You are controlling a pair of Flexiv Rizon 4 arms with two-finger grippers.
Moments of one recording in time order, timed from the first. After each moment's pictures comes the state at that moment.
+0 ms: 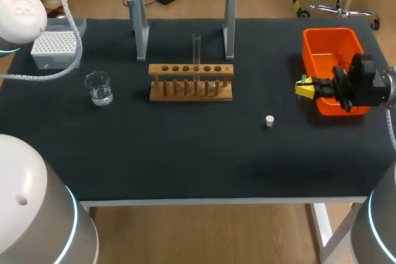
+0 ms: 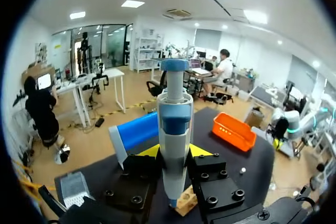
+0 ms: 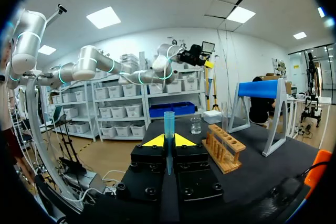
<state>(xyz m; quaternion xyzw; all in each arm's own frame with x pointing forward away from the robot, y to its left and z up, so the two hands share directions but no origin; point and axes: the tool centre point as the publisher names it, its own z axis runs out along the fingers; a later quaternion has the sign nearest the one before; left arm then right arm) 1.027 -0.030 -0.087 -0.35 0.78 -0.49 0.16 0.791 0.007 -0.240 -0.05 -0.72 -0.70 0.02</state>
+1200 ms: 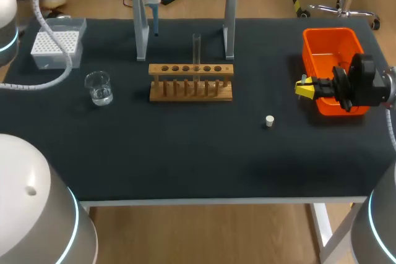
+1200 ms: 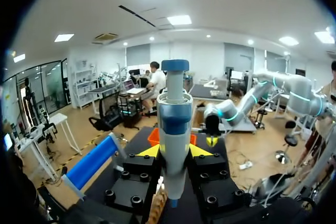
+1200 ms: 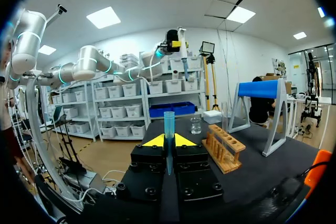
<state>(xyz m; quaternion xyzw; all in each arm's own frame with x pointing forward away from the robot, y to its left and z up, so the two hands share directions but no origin) 0.878 -0.104 -0.006 -0.10 0.81 -0.58 0.07 0.791 0.007 -0.240 -0.05 -0.72 -0.70 0.02</state>
